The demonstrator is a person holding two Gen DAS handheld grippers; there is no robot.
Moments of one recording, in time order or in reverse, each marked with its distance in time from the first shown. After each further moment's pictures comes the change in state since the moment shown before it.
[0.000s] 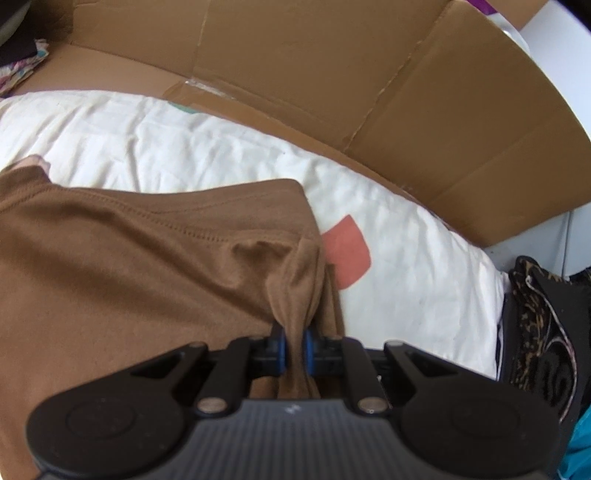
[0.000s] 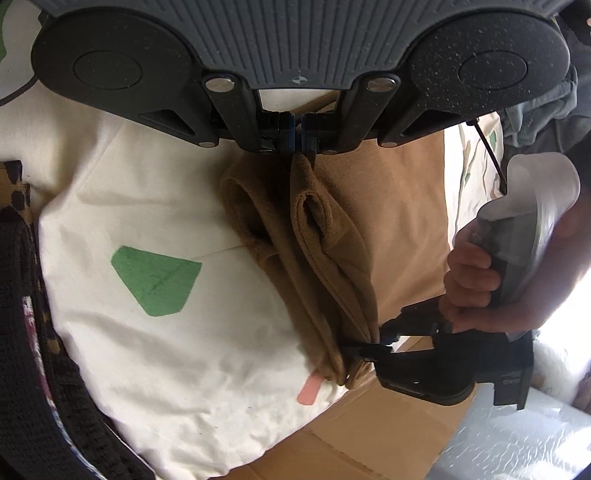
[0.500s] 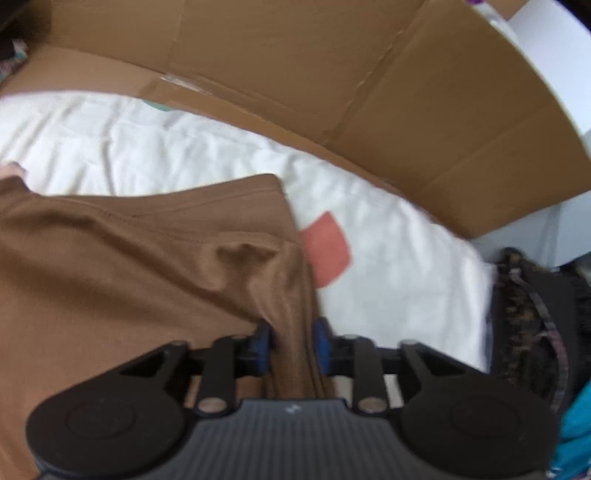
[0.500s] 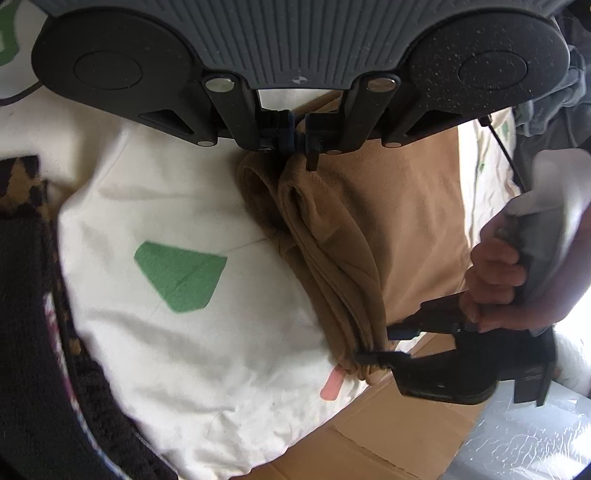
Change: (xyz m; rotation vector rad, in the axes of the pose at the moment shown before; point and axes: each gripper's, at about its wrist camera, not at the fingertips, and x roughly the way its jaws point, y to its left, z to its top) left arm 0.002 -0.003 0.003 0.008 0.039 -0.093; right arm -0.007 -0.003 0.007 0.015 -0.016 -0.058
